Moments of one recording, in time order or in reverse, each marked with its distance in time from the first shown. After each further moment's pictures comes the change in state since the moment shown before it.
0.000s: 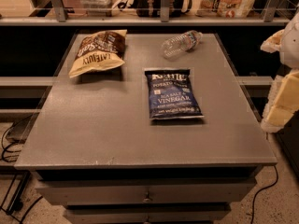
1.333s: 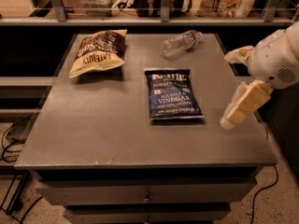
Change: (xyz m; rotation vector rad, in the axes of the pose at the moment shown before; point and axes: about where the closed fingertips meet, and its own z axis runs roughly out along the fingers) arm -0.053 -0.010 0.058 -0.081 -0.414 -0.003
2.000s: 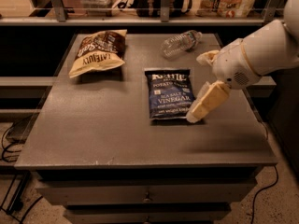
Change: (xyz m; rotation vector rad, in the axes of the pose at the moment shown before) arm -0.033 -0.019 0.062 -0.004 -0.102 0.010
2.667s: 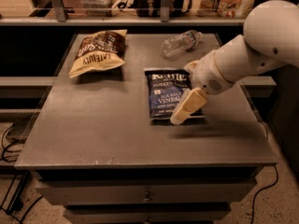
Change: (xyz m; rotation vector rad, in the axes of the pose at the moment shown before) arm 0.009 -0.015 0.060 -0.006 0.055 0.034
